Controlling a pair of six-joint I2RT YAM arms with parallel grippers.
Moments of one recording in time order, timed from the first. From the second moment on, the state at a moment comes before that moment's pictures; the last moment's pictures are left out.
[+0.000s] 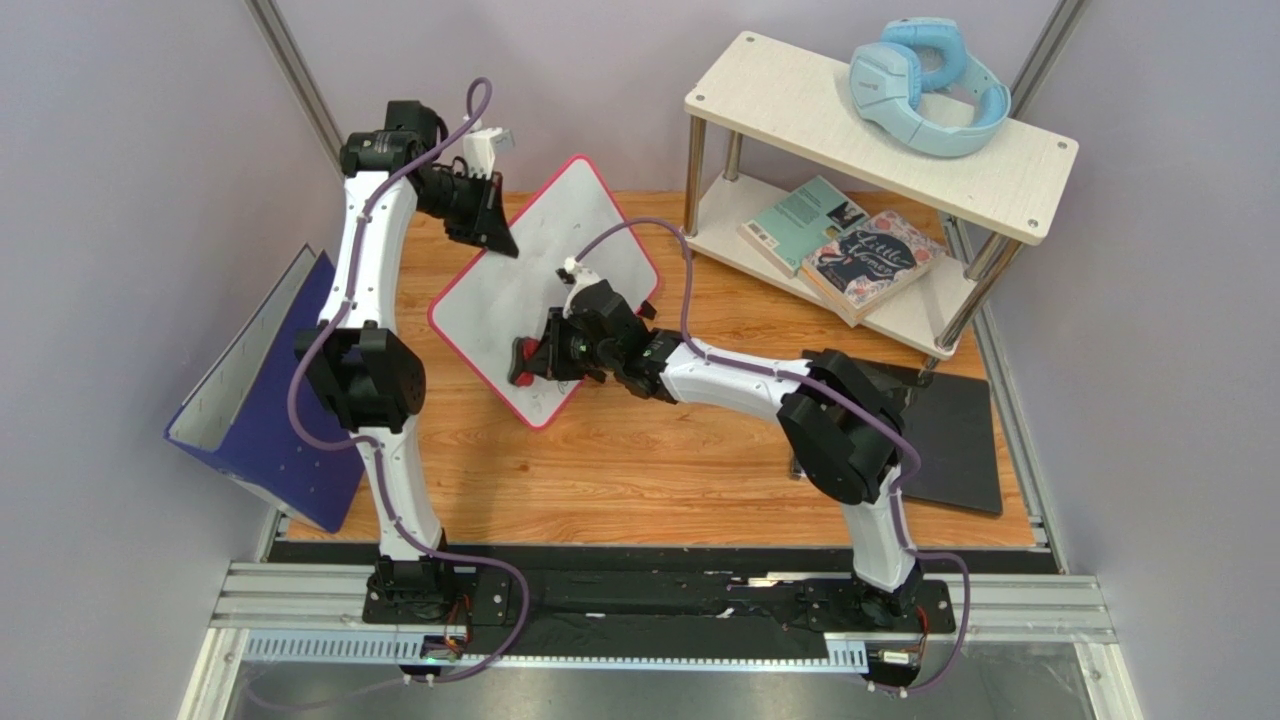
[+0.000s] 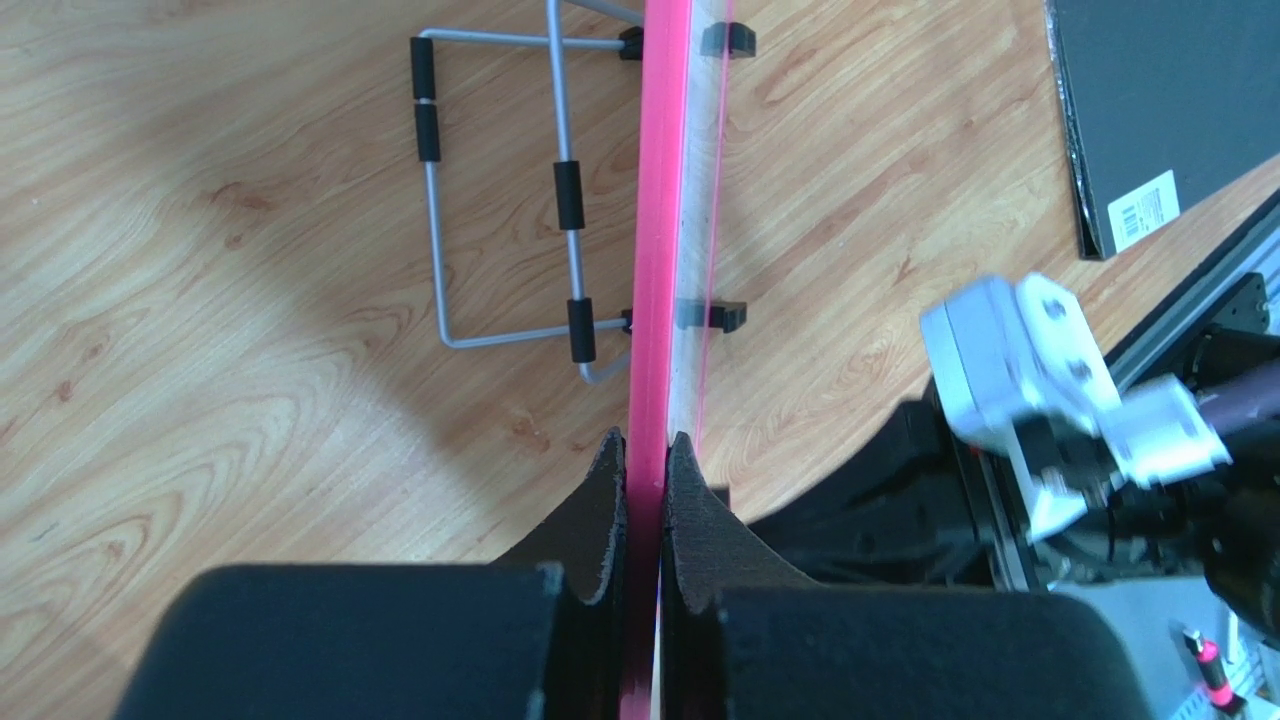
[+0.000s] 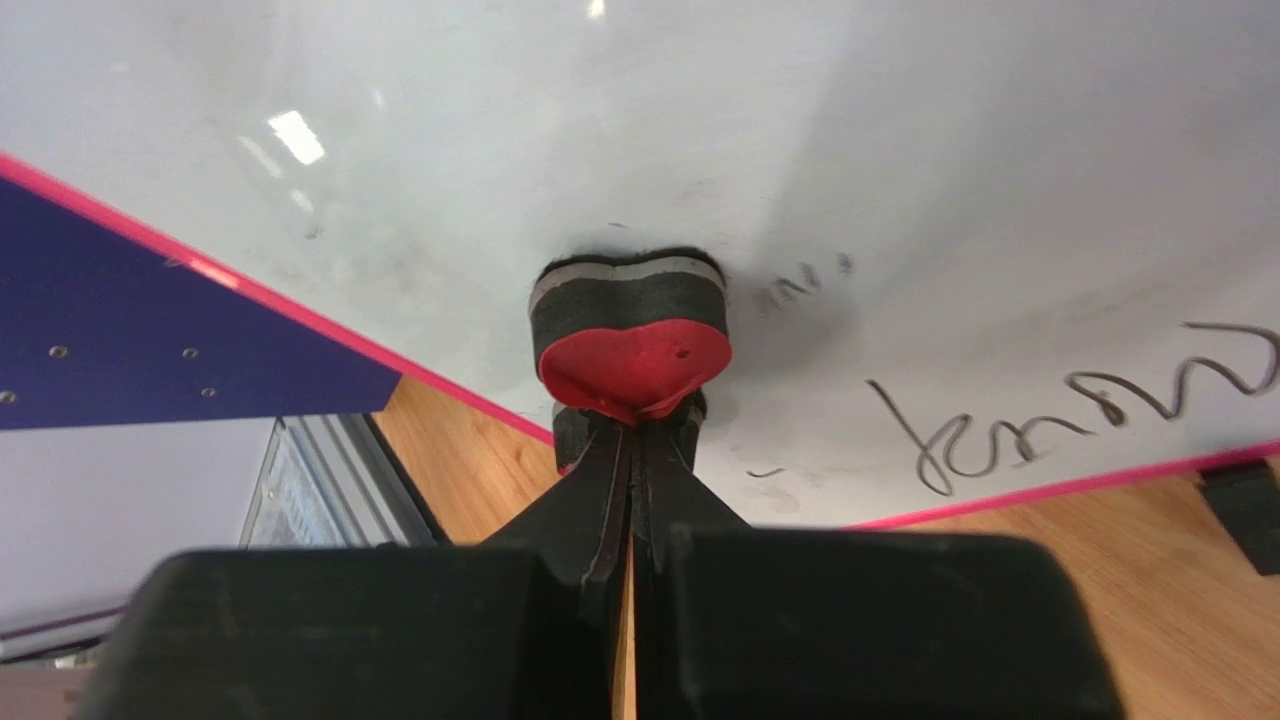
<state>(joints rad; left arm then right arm) -0.02 2.09 2.33 -1.37 0.65 0.30 0.92 2.03 1.50 0.09 -0.15 0.75</state>
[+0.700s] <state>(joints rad) -0.02 2.09 2.33 -1.35 0.63 0.24 0.73 2.04 1.45 -0.02 -0.11 0.84</state>
